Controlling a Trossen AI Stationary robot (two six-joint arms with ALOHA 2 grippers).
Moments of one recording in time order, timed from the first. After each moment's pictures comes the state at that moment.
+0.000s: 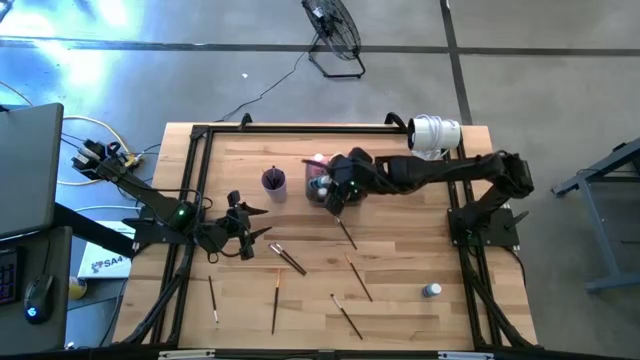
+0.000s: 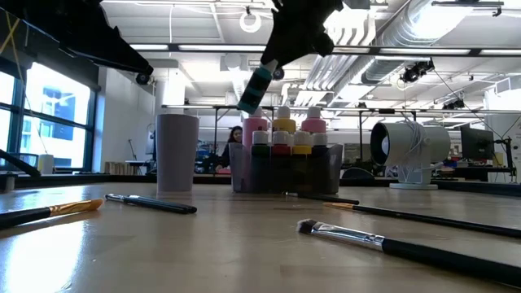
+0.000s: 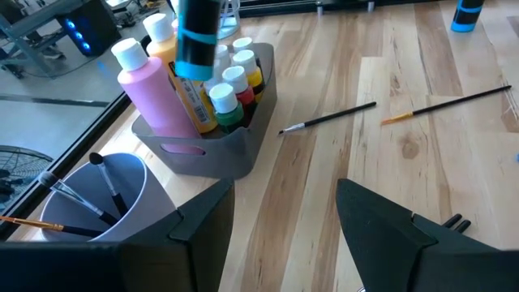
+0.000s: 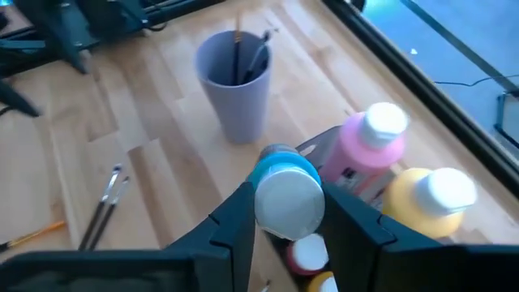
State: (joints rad) left arm -0.54 0.93 0.54 -0.19 -0.82 -0.29; right arm -0.03 1.64 1.44 -0.56 0.31 0.36
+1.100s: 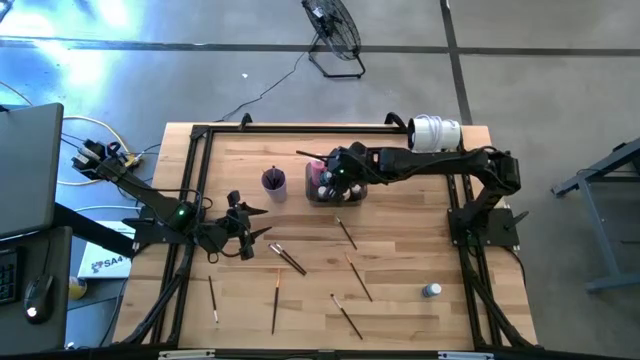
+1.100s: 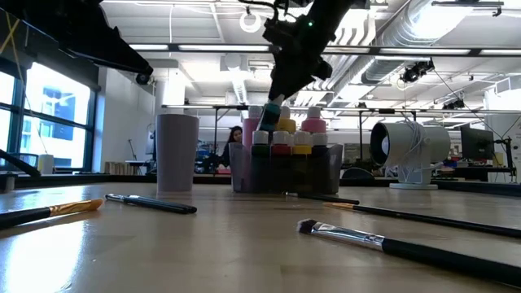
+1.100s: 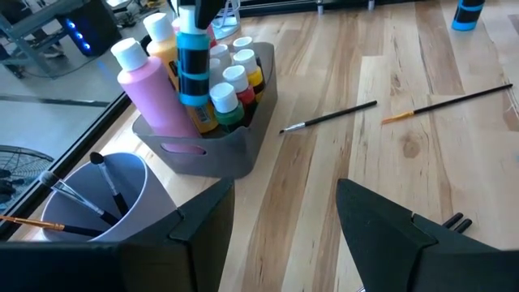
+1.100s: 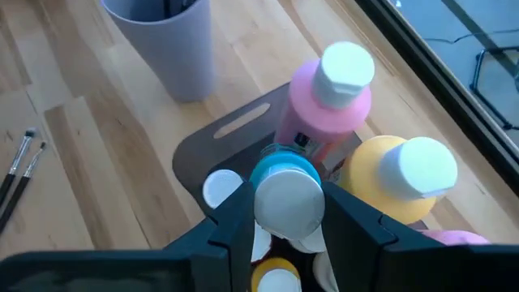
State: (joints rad) left arm -0.54 0.93 0.54 -0.19 -0.82 -0.29; right arm -0.14 1.72 1.44 -0.63 0.26 0.31
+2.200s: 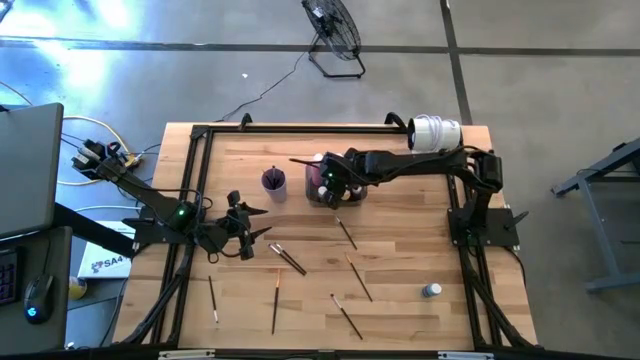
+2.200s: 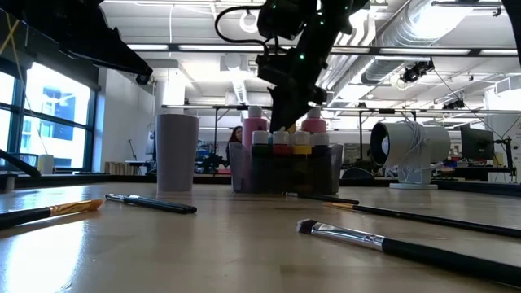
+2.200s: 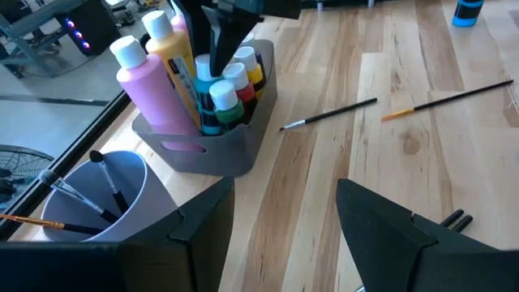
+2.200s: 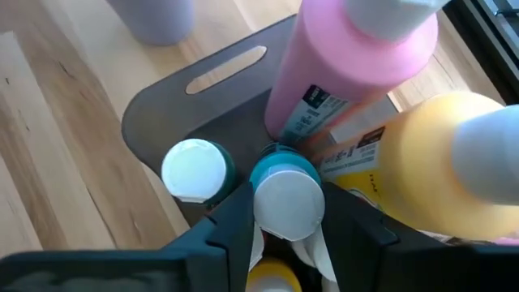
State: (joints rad) left arm -0.54 0.93 0.54 -0.20 -0.82 -0.29; right arm -0.17 1.85 1.44 -0.64 0.23 0.28
